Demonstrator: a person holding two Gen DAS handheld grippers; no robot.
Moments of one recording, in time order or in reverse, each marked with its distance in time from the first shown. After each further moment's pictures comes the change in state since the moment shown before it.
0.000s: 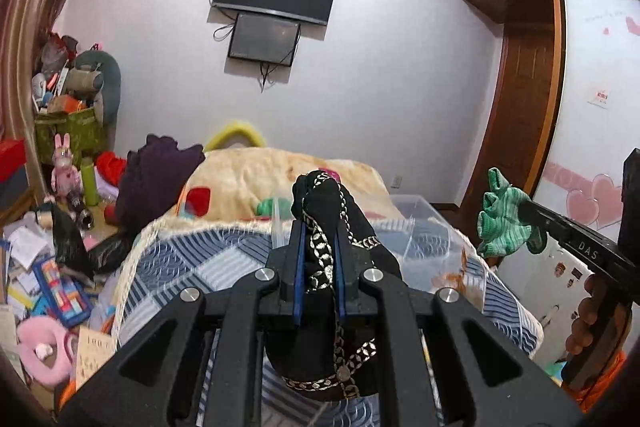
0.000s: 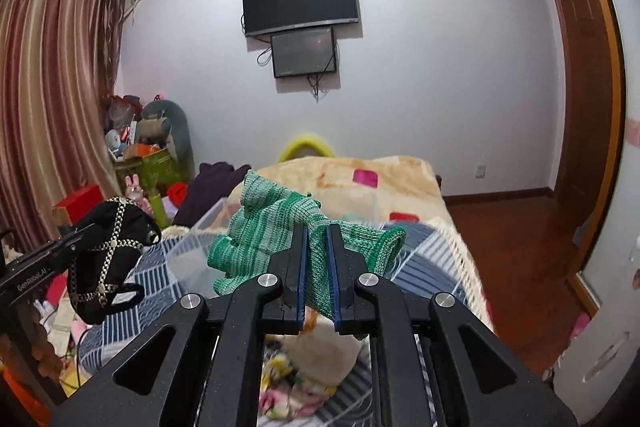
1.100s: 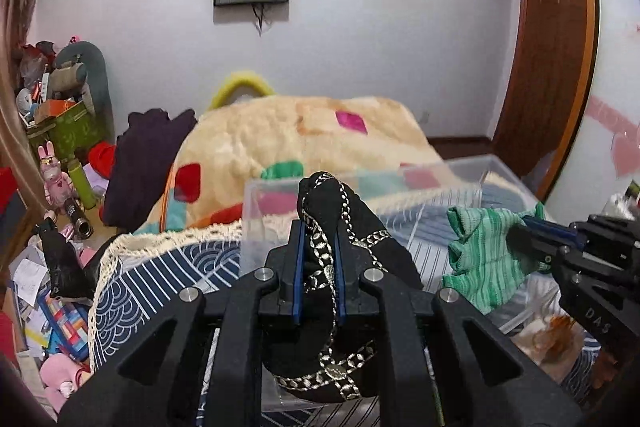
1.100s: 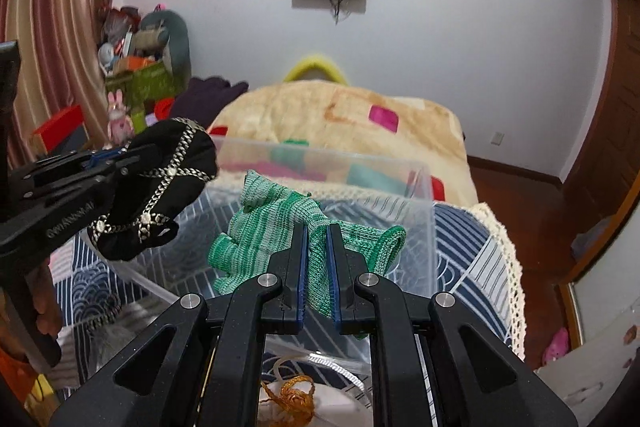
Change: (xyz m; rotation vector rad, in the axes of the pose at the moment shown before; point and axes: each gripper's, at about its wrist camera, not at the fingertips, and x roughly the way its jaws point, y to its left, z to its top) left arm 0.177 -0.016 0.005 0.127 0.270 0.097; right arm 0.116 0.006 -0.014 -0.154 0.321 0.015
